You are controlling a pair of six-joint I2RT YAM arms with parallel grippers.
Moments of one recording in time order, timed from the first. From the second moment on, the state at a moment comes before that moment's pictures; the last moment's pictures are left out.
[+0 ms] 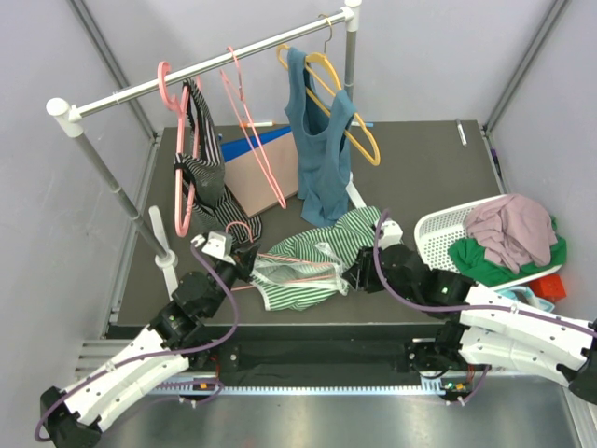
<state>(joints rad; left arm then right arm) -0.77 0.36 0.22 0.17 -0.29 -0.20 1.01 0.84 0.58 -0.32 0.23 0.72</state>
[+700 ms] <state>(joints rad) -0.77 0.33 0.21 0.17 -0.28 -0.20 0.94 0.86 0.55 -0.28 0.21 0.70</state>
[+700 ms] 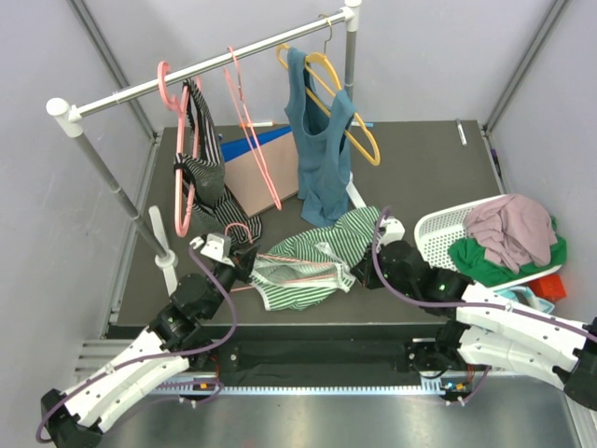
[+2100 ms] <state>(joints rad) -0.77 0.31 0.20 0.17 -0.28 -0.20 0.99 1.11 0.54 0.04 -0.01 0.73</state>
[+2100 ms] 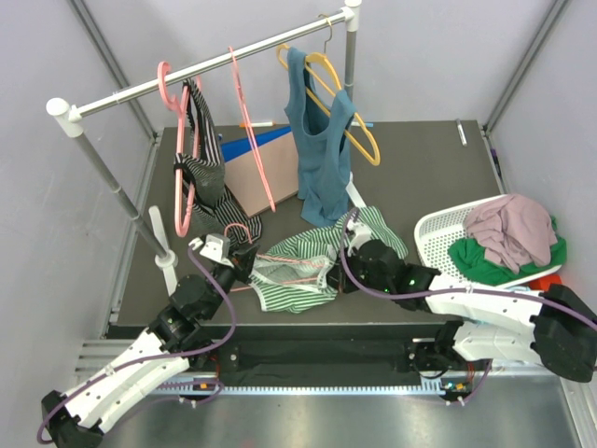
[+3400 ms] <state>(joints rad) -0.77 0.35 0.19 0.19 -0.13 -0.19 1.17 0.90 0.77 -0.41 -0.02 0.51</state>
